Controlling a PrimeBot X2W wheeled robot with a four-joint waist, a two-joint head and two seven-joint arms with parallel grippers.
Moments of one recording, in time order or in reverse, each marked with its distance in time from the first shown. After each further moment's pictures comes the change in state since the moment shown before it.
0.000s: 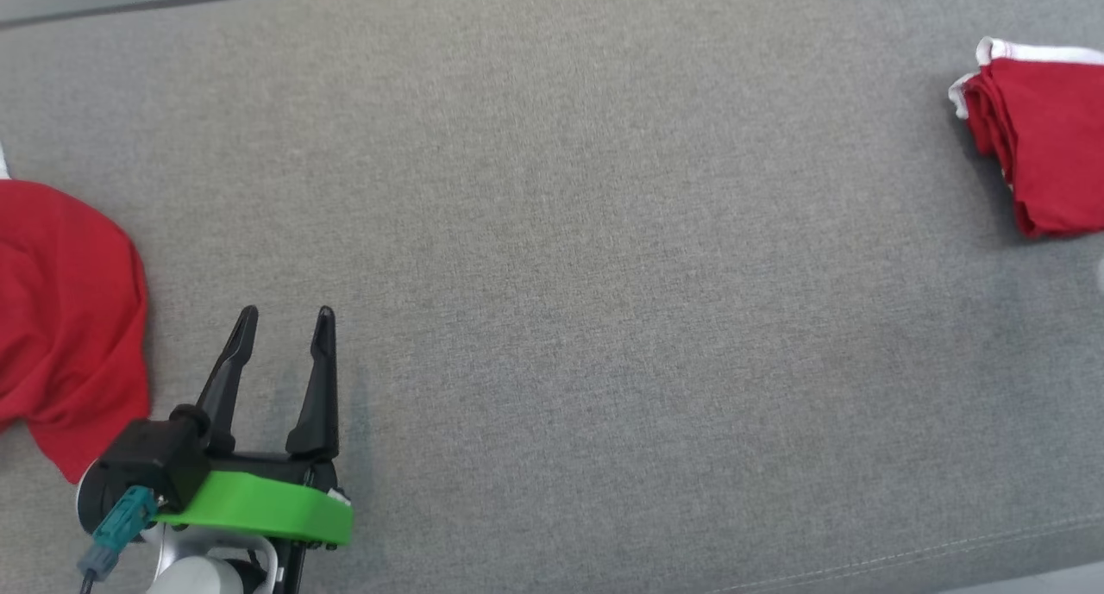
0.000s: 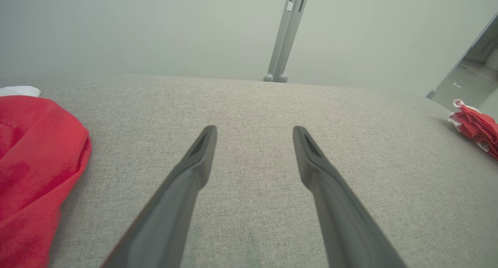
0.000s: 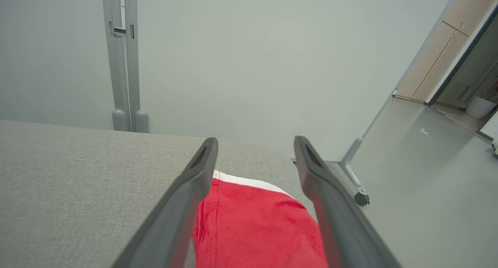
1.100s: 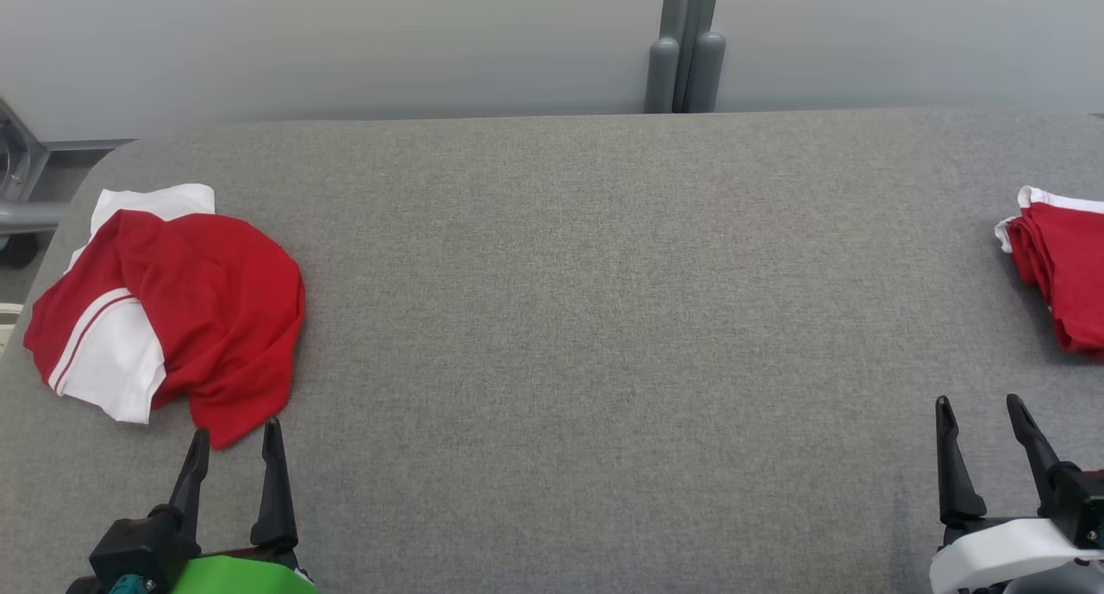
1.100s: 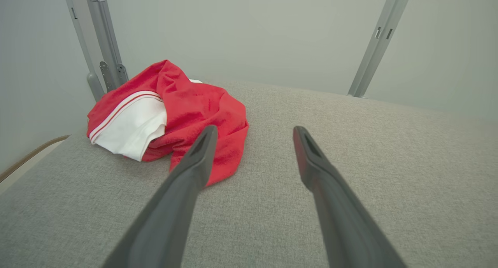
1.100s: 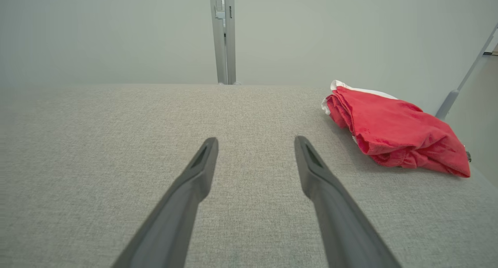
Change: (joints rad) left arm 0.183 -0.221 0.315 0.257 0.213 -0.196 -0.040; right arm 0.583 0.352 -0.016 -0.221 -0.092 0.001 -0.085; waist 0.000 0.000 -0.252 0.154
